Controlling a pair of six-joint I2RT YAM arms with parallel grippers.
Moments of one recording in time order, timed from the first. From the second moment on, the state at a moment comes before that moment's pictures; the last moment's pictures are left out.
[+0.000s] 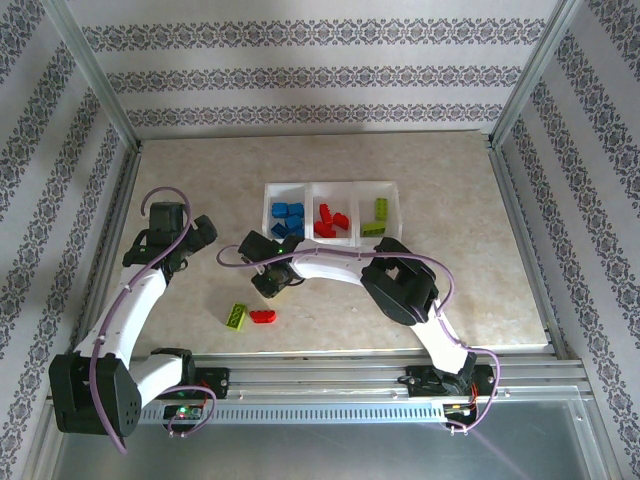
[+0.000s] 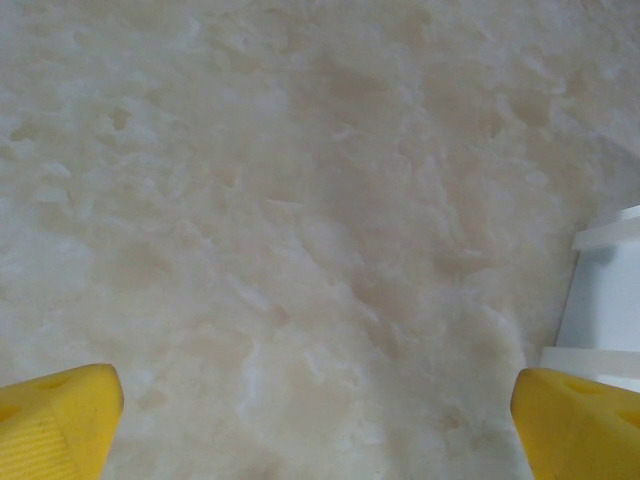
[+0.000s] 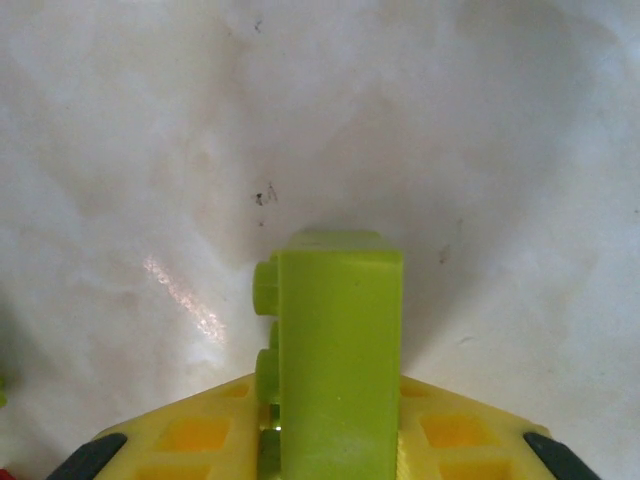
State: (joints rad) left arm 0.00 1.09 0.77 -0.53 -0.13 -0.56; right arm 1.03 2.17 1.61 -0.64 -0.01 0.27
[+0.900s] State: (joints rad) left arm -0.28 1.15 0.79 -0.46 -0.06 -0.56; right arm 0.62 1.52 1.11 -0.56 0.18 0.44
